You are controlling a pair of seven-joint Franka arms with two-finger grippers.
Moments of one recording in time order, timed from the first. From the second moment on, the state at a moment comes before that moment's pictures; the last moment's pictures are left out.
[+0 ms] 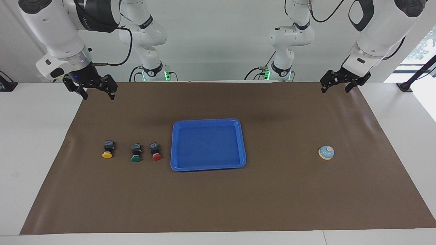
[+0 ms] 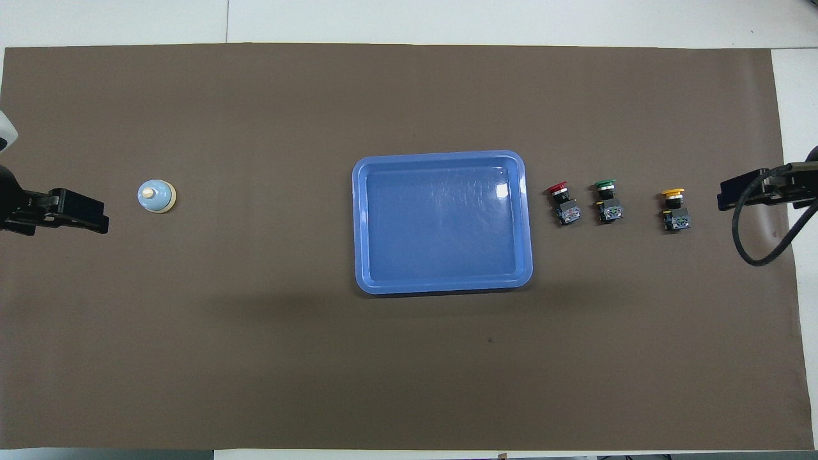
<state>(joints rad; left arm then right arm) 0.01 -0.04 -0.07 -1.65 -0.01 1.51 0.00 -0.02 -0.01 -0.03 -1.65 -0.04 1.59 -0.04</state>
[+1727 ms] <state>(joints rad) 0.01 0.19 0.00 -1.72 0.00 1.85 0.00 -0.02 -0.01 -0.03 -1.65 -0.04 1.59 -0.04</state>
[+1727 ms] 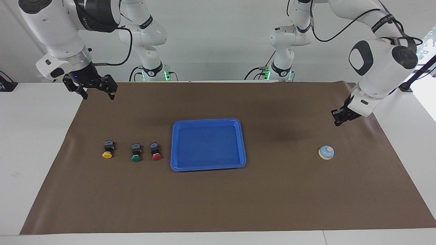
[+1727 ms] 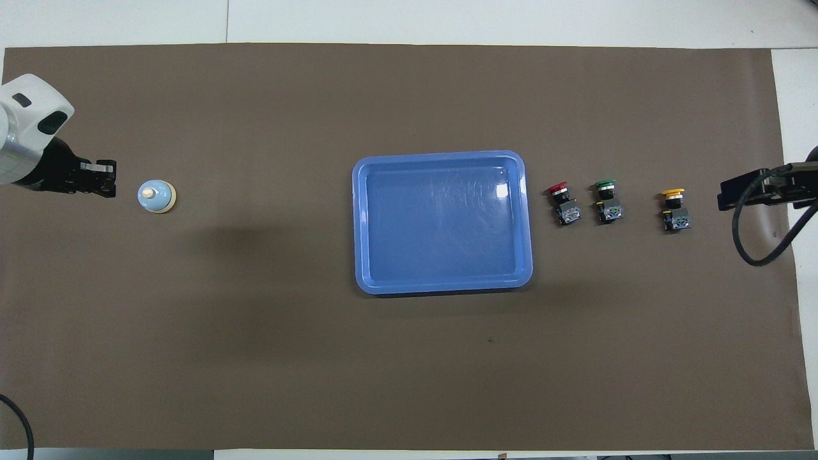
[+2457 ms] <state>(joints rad) 0.04 0.32 0.00 -1.81 0.00 2.08 0.00 -0.02 -0.01 -0.03 -1.65 -0.04 1.59 -0.04</state>
